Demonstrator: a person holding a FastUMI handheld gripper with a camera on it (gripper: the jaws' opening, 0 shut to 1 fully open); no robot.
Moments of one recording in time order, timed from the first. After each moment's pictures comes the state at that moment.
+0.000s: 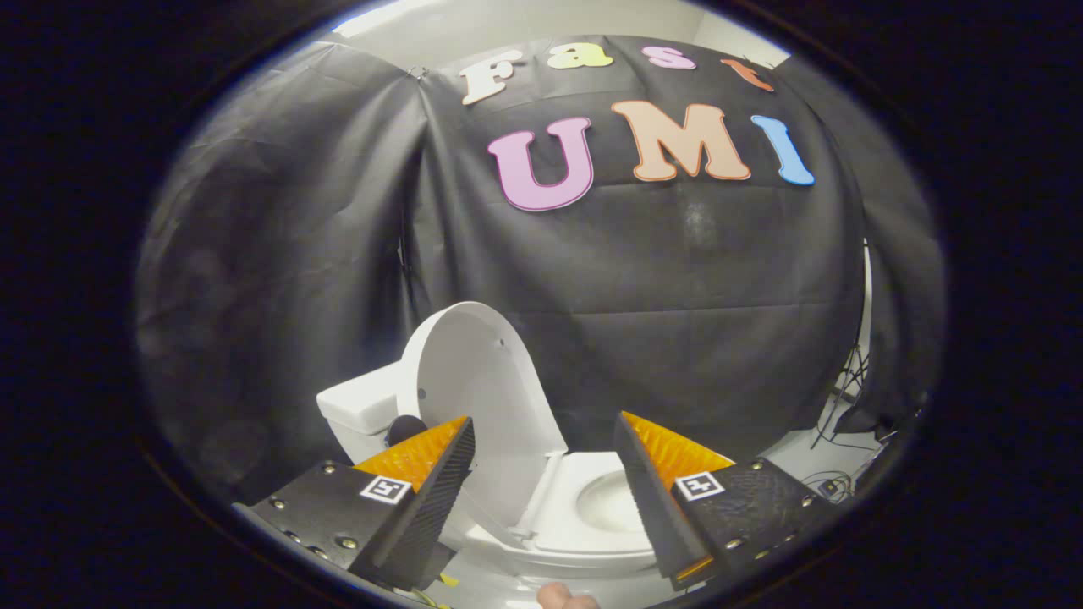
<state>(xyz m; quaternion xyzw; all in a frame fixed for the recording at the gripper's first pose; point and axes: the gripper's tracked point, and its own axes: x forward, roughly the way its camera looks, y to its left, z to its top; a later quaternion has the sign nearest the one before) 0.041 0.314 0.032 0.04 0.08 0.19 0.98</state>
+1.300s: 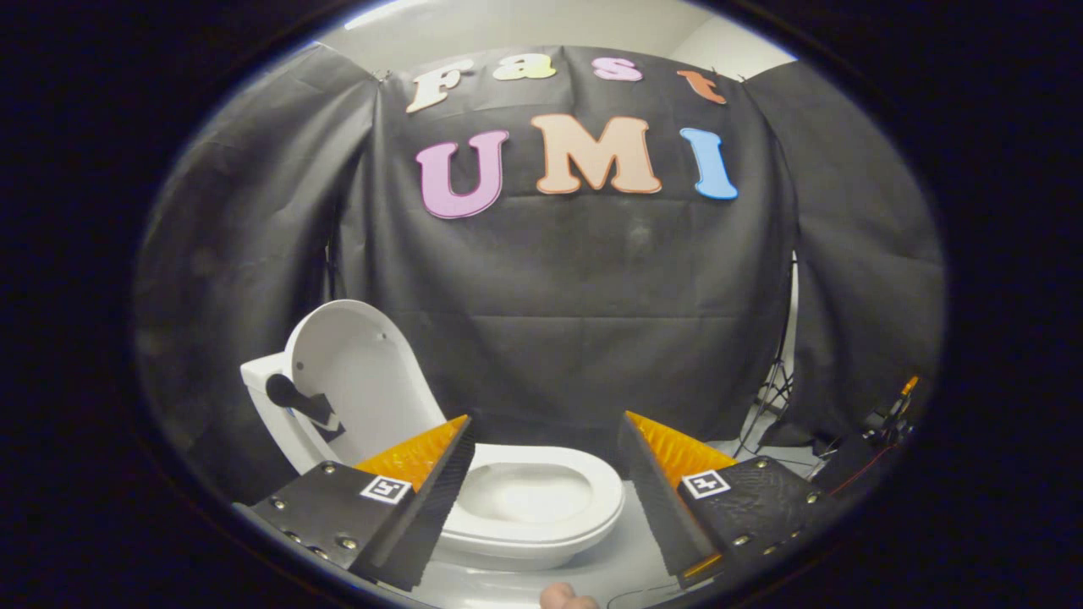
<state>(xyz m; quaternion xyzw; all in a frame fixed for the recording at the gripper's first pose) 0.047 0.125 0.035 0.00 0.06 0.09 0.99</state>
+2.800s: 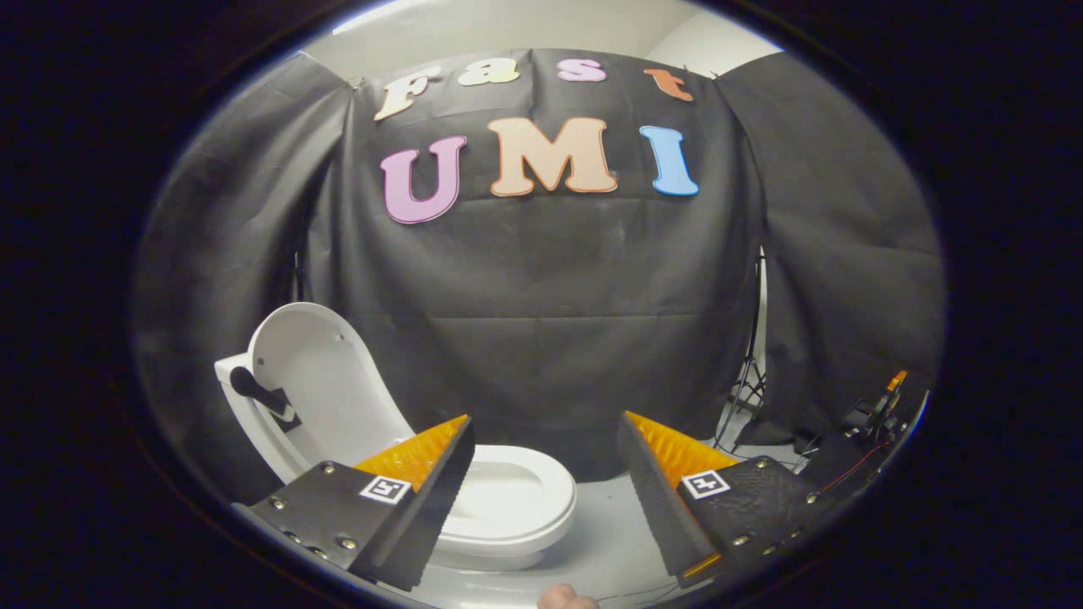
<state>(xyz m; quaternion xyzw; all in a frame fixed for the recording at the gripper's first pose) 0.054 0.054 0.023 0.01 0.06 0.07 1.00</state>
